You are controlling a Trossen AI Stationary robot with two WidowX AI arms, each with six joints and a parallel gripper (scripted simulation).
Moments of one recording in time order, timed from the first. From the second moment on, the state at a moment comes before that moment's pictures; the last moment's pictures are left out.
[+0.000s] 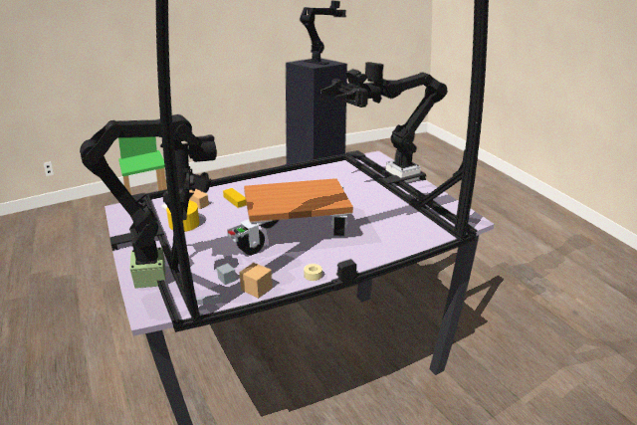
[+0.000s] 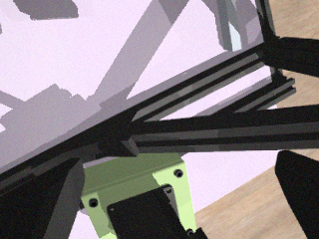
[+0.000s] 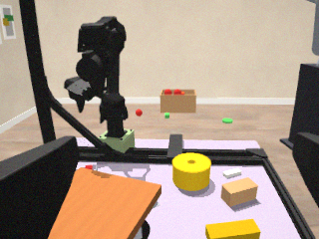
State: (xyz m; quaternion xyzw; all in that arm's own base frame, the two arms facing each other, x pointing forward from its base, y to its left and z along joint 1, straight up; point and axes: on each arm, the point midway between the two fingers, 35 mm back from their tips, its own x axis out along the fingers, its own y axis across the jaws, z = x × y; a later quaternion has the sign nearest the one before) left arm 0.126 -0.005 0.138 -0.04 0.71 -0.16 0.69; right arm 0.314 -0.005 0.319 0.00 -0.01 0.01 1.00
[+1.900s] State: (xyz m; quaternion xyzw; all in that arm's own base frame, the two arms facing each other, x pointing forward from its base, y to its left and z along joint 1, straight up) left arm 0.264 0.052 0.099 -0.15 0.69 0.15 0.69; right arm 0.158 -0.041 0.380 0.00 0.00 0.00 1.00
